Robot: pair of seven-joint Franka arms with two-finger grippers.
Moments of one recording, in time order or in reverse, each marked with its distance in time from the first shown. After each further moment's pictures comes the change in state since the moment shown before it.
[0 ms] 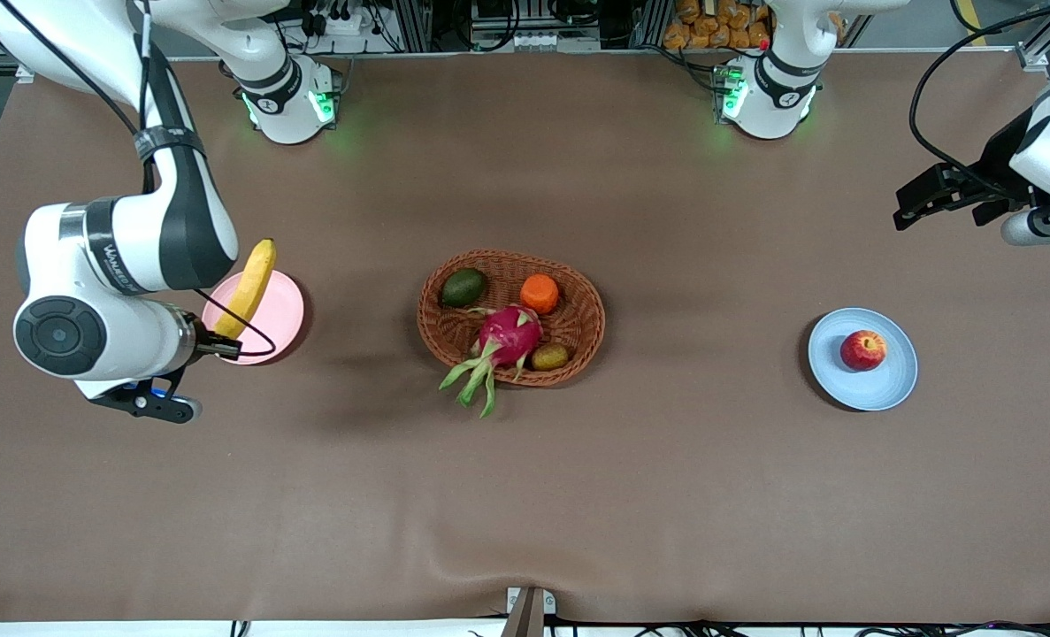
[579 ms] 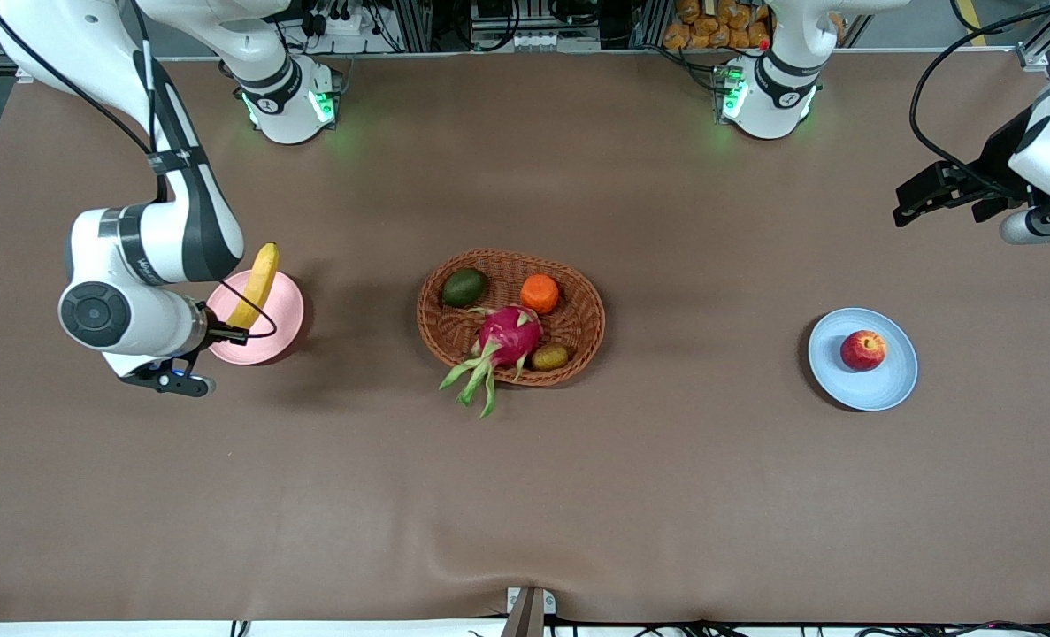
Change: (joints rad) left arm 0.000 0.000 0.002 0.000 0.000 -0.018 0.000; right arm -0.052 -0.078 0.001 -0.384 0.000 0.322 -0.043
